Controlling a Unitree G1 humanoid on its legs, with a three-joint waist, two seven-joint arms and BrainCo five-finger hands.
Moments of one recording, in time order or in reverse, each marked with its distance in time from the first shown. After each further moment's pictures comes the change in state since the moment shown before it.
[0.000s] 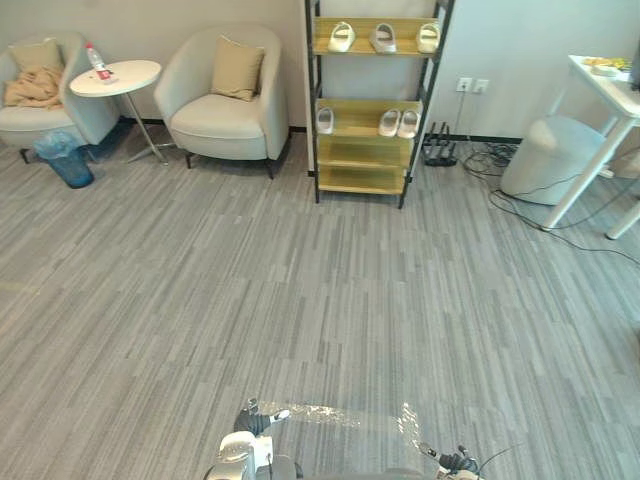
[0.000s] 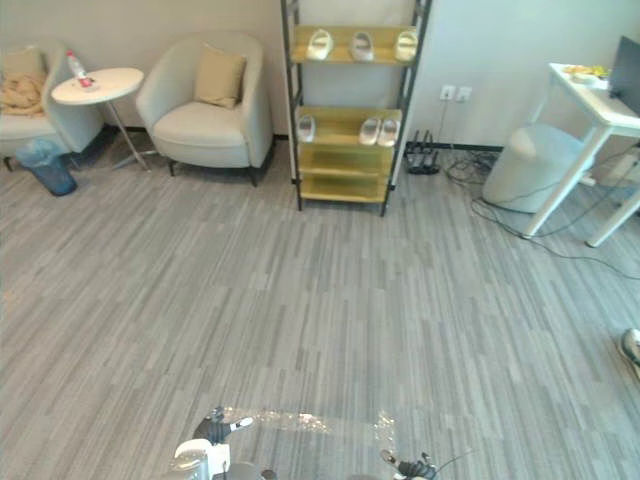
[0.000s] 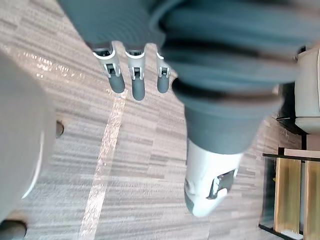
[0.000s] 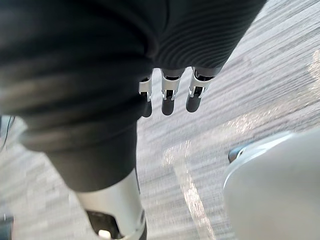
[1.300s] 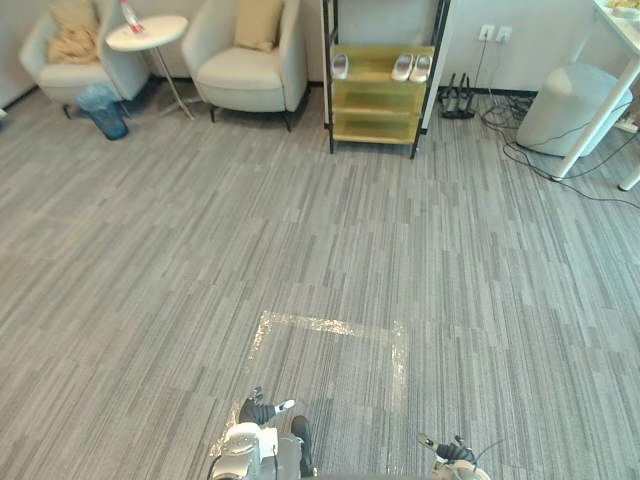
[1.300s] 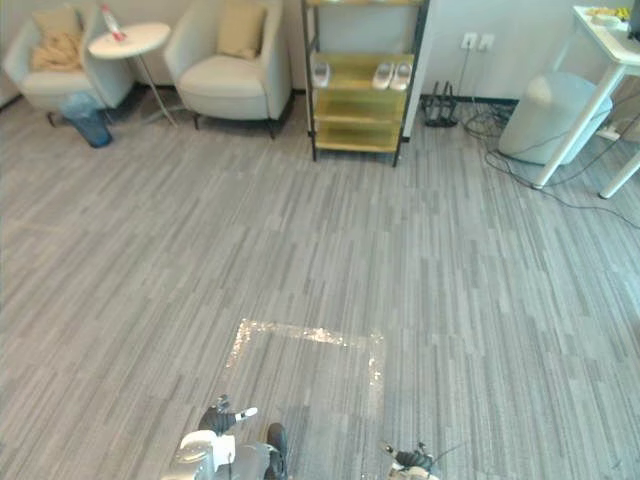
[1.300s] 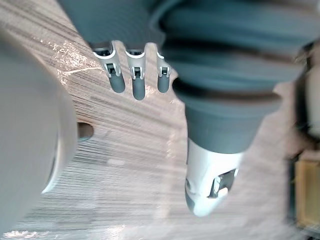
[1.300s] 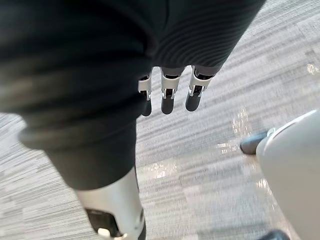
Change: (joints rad) left arm -0.028 0.009 -0.010 -0.021 0.019 -0.016 0.002; right arm -0.046 0.012 0.015 0.016 0.030 0.005 -0.003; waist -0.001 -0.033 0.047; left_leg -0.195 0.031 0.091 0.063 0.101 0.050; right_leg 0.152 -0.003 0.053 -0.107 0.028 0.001
